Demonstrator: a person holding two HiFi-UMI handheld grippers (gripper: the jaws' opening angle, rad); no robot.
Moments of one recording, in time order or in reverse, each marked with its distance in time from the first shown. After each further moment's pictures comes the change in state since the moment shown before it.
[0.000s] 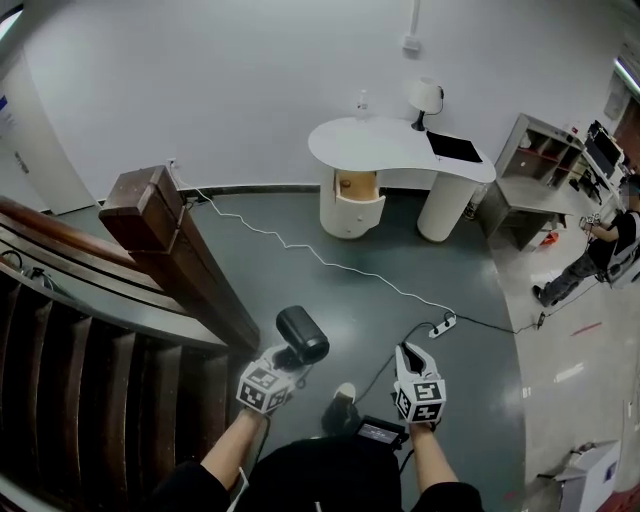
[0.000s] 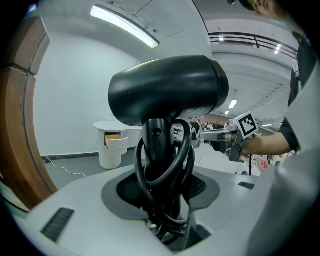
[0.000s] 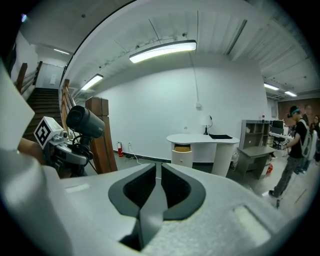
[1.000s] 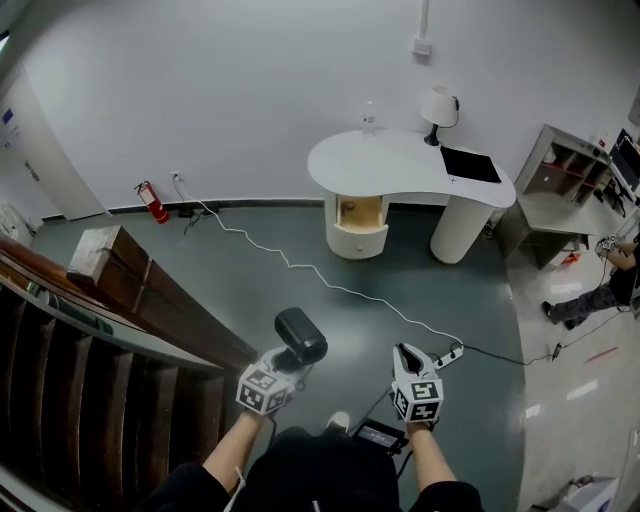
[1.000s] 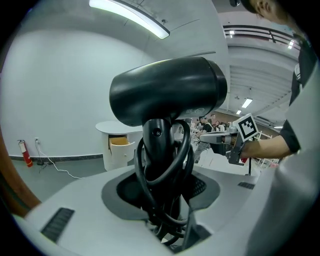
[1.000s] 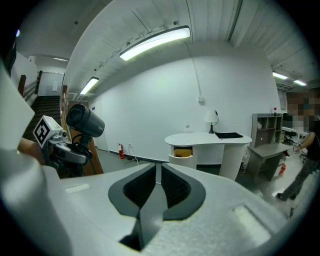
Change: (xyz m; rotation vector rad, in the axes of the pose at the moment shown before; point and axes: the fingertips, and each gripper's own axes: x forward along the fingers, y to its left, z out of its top) left arm 0.141 0.064 0.097 -0.049 0.026 0.082; right arm 0.146 -0.127 0.056 0.033 0.017 0.099
